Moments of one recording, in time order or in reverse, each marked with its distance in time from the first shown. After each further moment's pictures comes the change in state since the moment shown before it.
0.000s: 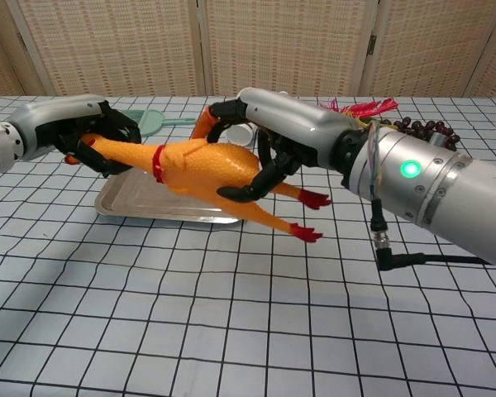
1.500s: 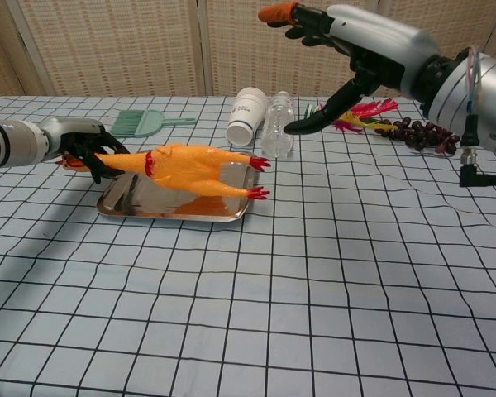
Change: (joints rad) left arm -0.179 -0.163 -0.045 0.489 -0.352 -0.402 0.095; right arm -0.046 0.147 0.032 0.069 -0.098 0.127 0.297
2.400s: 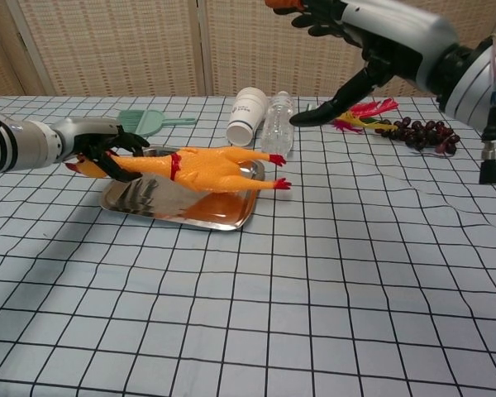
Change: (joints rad) left arm 0.009 0.033 0.002 -0.144 0.055 0.083 0.028; right arm -0.026 0.039 -0.011 -0.065 -0.016 0.039 0.001
